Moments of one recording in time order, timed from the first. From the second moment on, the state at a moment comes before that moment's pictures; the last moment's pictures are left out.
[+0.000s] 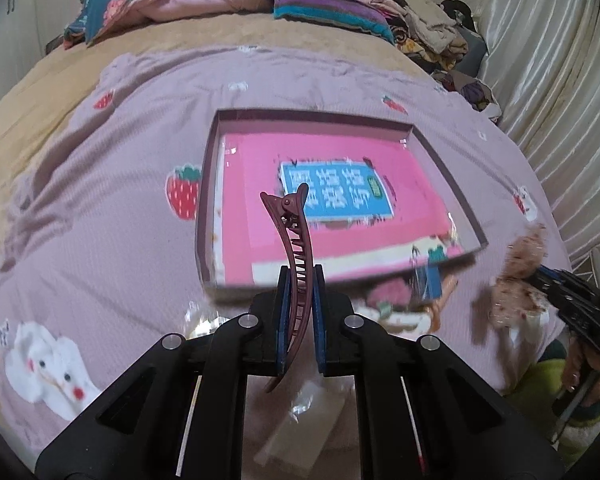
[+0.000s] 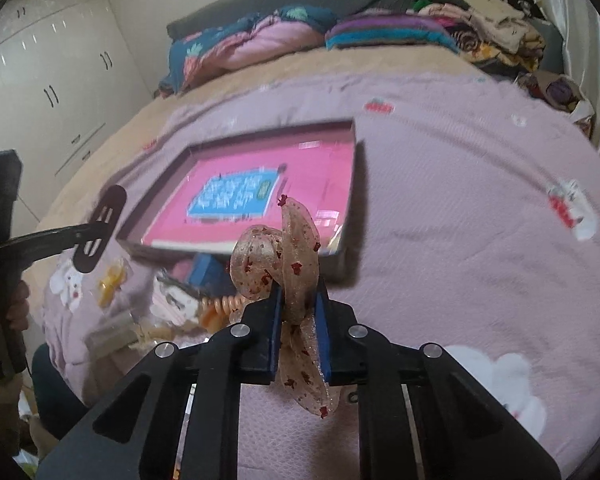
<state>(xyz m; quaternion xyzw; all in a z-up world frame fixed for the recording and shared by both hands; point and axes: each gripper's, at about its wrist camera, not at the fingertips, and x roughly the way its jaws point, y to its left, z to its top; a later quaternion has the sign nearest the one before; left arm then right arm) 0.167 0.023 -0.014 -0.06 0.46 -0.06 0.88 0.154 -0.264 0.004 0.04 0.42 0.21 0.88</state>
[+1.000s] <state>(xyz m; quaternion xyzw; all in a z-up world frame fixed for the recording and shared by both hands) 0.257 0.012 -0.038 -0.05 0.48 -0.06 0.87 0.242 -0.220 0.035 0.03 0.39 0.23 0.89</state>
